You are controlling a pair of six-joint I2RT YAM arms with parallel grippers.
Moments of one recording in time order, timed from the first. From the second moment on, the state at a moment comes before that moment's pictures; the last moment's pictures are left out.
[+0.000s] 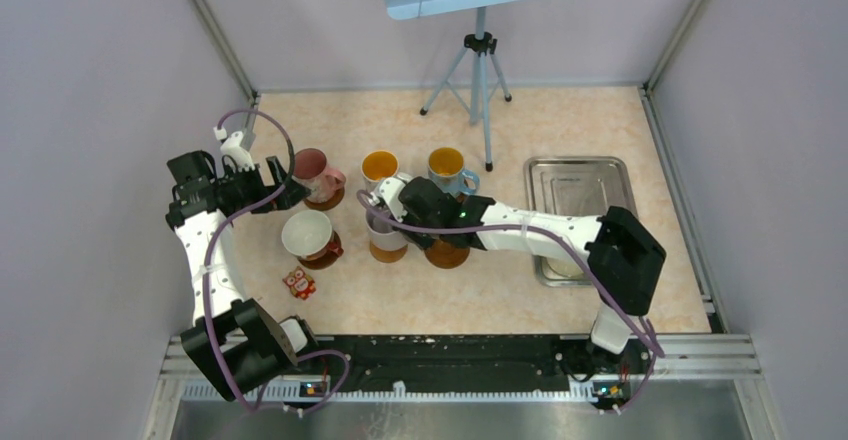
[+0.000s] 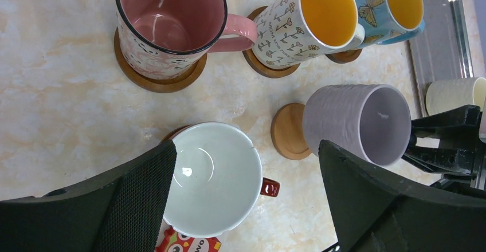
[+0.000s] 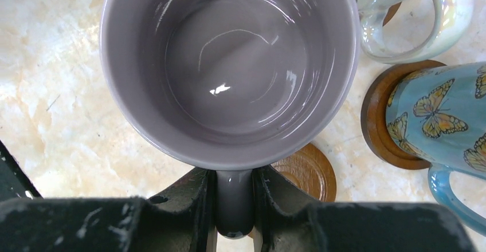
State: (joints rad) left arm 0.51 1.17 1.04 -0.73 0.85 0.18; right arm 1.06 1.74 1.29 -0.35 0.07 -0.08
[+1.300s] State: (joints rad) left arm 0.51 1.16 1.04 -0.73 0.85 0.19; right arm 1.06 1.86 1.24 -0.20 0.02 0.03
